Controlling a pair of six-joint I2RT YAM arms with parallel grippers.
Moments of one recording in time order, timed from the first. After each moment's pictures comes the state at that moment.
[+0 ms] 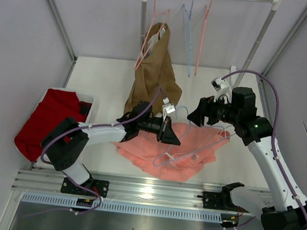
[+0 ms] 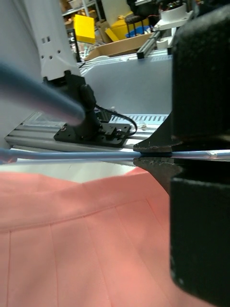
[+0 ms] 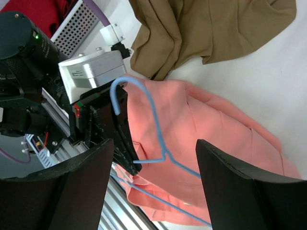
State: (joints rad) left arm -0.77 1.59 0.81 0.48 0.85 -0.57; right arm 0.36 1.07 1.19 -0.64 -0.49 0.14
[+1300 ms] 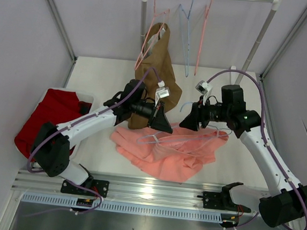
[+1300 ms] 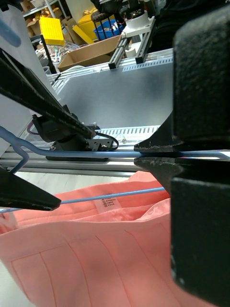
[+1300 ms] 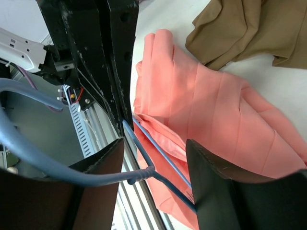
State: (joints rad) left arm -0.64 1.48 1.08 -0.04 1.08 -0.30; right arm 0.38 1.19 1.19 -0.65 -0.81 -0.02
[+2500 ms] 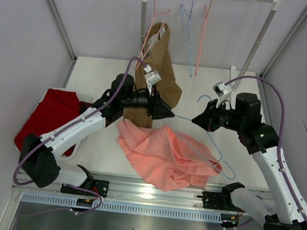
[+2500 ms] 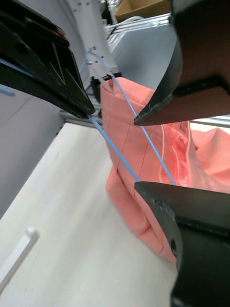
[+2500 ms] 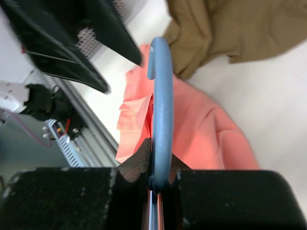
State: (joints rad) left arm -0.62 1.35 1.09 0.04 0.78 -0.38; right arm 0.38 0.98 1.16 -0.66 -0.58 0.15
